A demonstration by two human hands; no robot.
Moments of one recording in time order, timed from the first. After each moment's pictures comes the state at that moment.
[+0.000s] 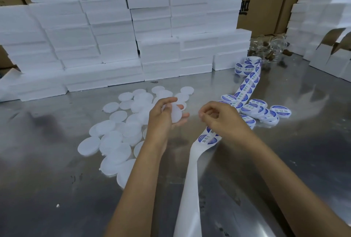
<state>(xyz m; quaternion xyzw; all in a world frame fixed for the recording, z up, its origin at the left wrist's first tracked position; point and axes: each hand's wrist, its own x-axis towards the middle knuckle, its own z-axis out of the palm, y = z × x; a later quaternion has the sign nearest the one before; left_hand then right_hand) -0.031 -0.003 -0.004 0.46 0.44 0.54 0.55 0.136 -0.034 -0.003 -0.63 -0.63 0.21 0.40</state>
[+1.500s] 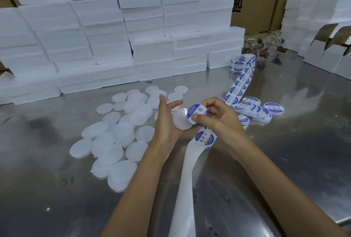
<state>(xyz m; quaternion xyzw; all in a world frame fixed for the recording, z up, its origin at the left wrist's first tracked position) 0.006 -0.005 -0.010 0.30 0.37 0.49 0.73 0.135 -0.058 -0.005 -0.49 -0.48 0.41 0.61</state>
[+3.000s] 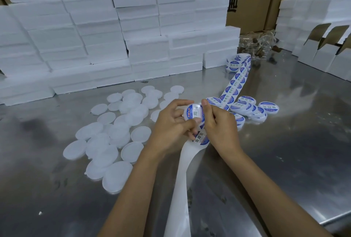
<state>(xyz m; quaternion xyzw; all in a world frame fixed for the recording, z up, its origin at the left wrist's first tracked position) 0.000 -0.025 -0.003 0.63 0.36 0.43 0.54 0.139 -0.038 -0.041 -0.63 -0.54 0.06 0.55</state>
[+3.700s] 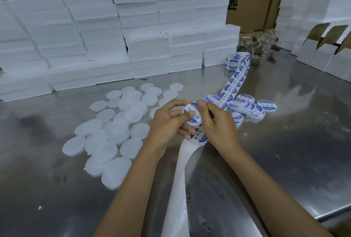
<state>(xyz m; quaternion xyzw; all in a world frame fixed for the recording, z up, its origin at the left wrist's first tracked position) 0.000 -0.022 -0.007 0.58 0.39 0.44 0.57 0.144 -0.040 -0.046 -0.63 -0.58 0.06 0.52</state>
